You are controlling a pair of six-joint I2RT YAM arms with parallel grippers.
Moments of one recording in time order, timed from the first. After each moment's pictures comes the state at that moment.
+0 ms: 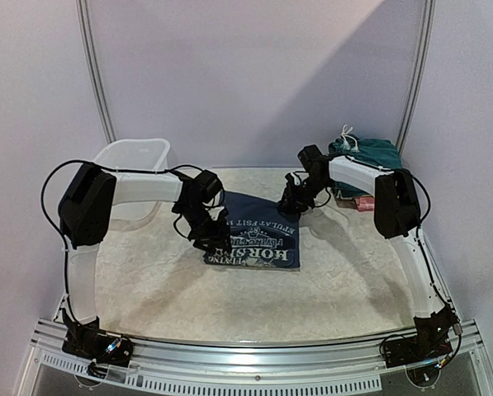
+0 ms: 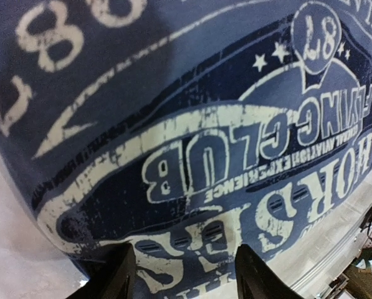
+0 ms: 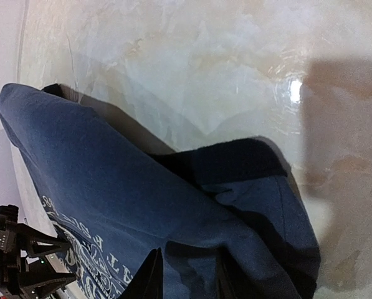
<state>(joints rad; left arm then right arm) -0.61 2.12 1.53 -0.78 0.36 -0.43 0.43 2.55 2.22 -0.83 -0.51 0.44</state>
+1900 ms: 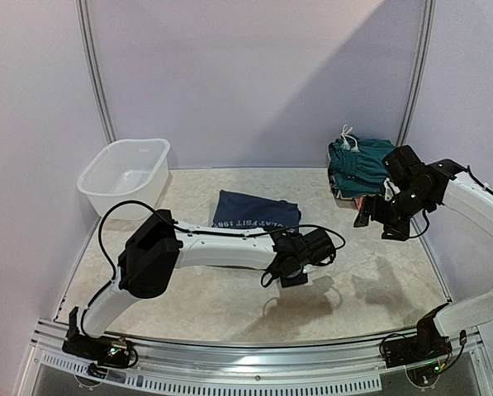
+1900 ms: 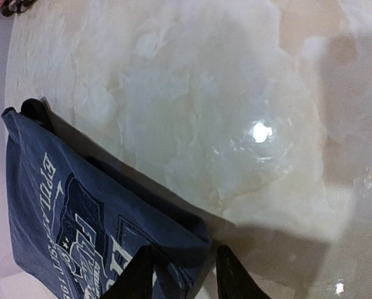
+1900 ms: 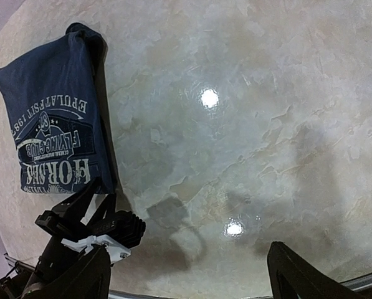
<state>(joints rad) -1.21 2.46 2.01 -0.70 -0.51 0.31 0.40 1.27 1.15 -1.01 -0.06 0.71</state>
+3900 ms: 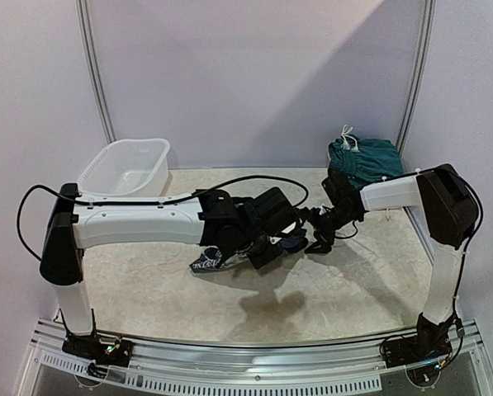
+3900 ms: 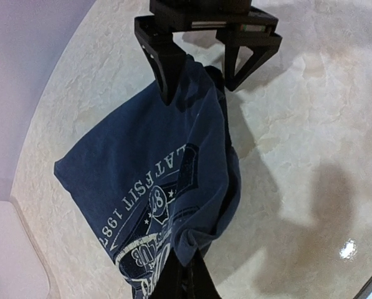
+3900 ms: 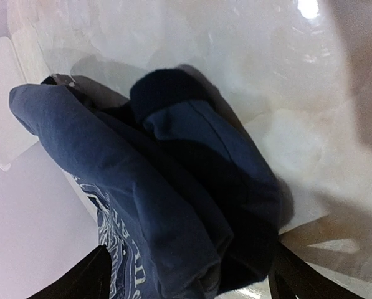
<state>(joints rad) -1.20 1.93 1.64 -0.72 -0.48 0.02 0.46 1.99 1.24 -0.36 -0.61 1.03</state>
